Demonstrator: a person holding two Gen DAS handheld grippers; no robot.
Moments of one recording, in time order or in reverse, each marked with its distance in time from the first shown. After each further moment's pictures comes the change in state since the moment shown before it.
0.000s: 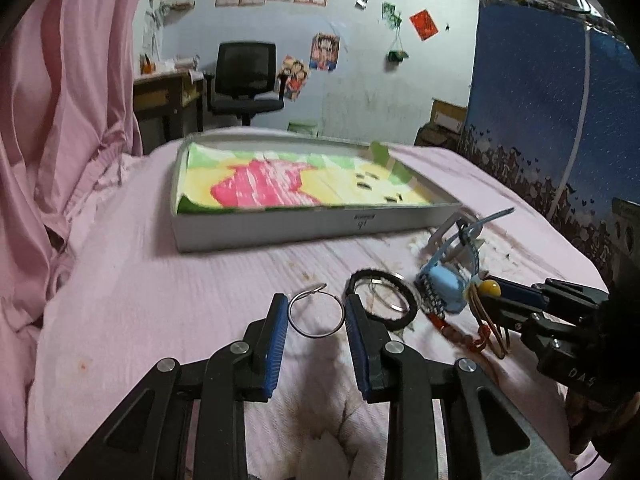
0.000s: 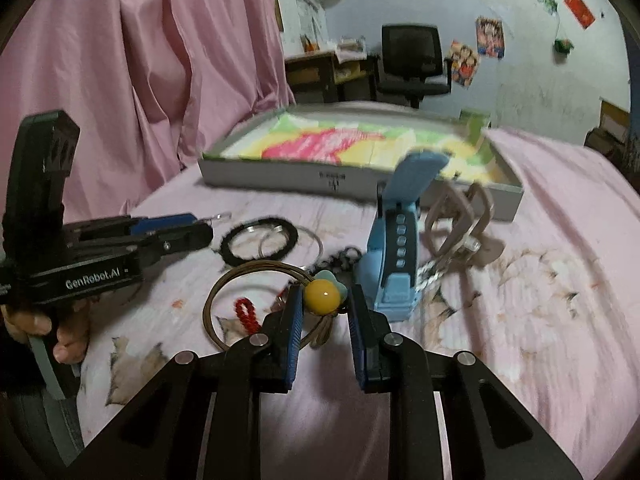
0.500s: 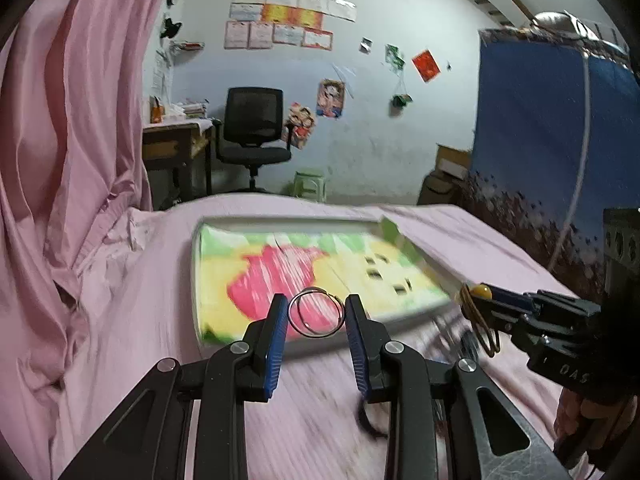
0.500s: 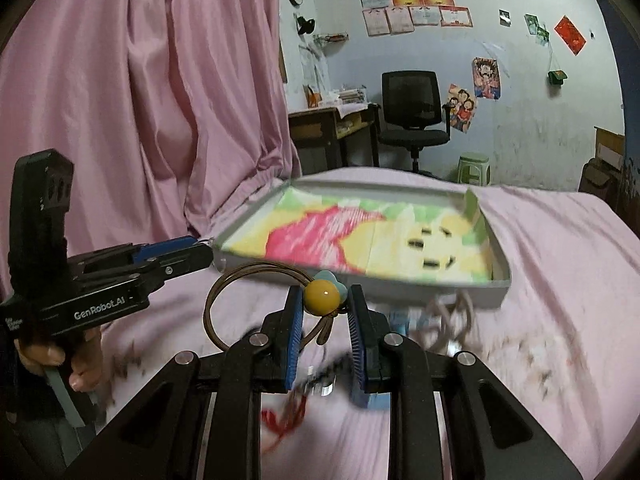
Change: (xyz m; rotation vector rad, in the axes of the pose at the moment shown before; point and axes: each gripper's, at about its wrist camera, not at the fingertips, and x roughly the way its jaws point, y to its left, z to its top) left arm -0.007 0.016 0.075 -0.020 -0.164 0.024; right arm -0.018 -0.004 0.066 0.008 -0.157 0.011
